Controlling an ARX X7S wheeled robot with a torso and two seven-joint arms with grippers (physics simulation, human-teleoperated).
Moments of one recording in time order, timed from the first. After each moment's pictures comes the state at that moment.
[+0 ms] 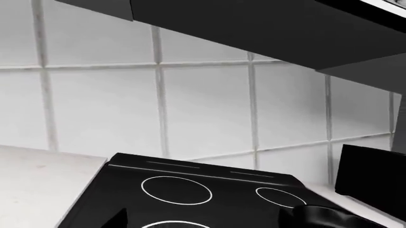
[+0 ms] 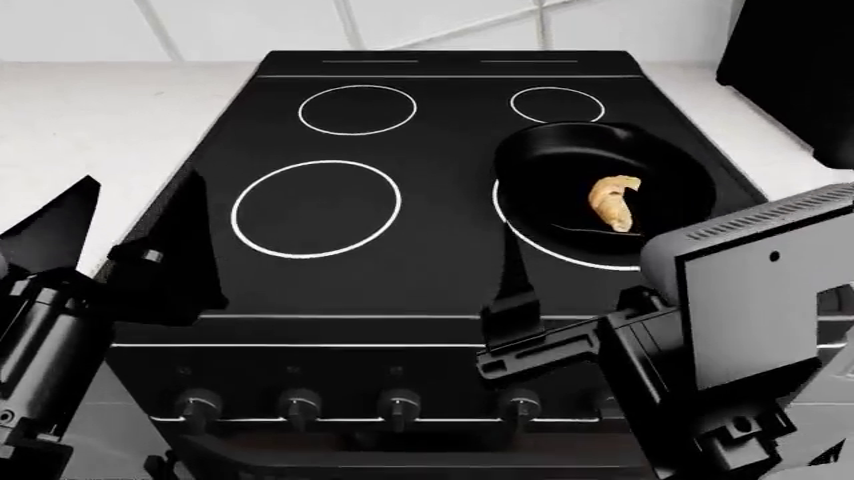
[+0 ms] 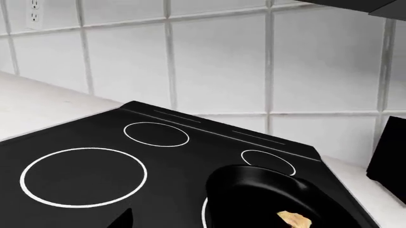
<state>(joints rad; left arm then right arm) -0.26 -0.57 -0.33 0.85 -1.17 -0.69 -0.37 0.93 0.59 -0.25 -0.96 1.82 1.14 1.41</state>
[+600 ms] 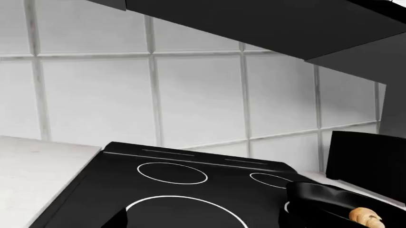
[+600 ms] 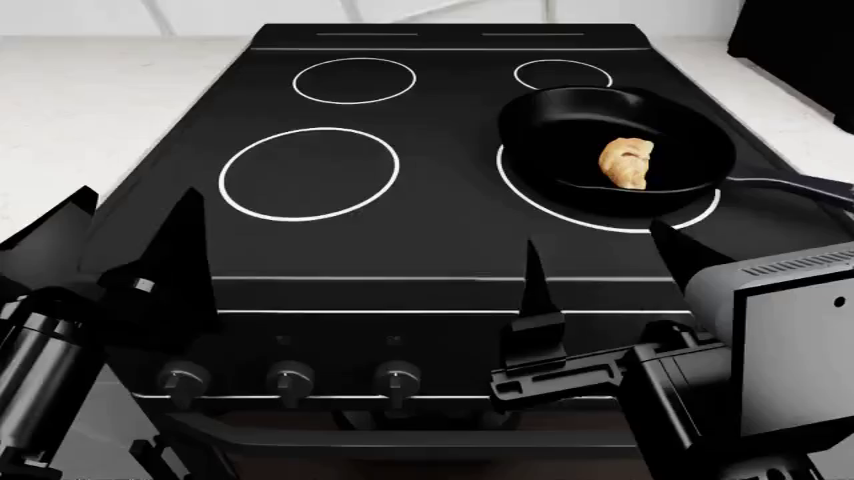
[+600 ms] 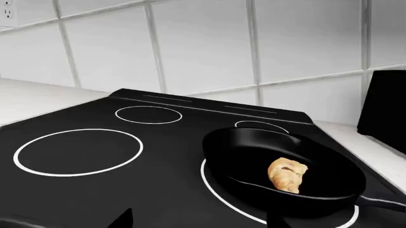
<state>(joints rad) -0.17 -0.58 -0.37 0.87 -1.15 -0.64 -0.29 0.89 0.64 -0.31 -1.04 1.86 0.96 1.56</state>
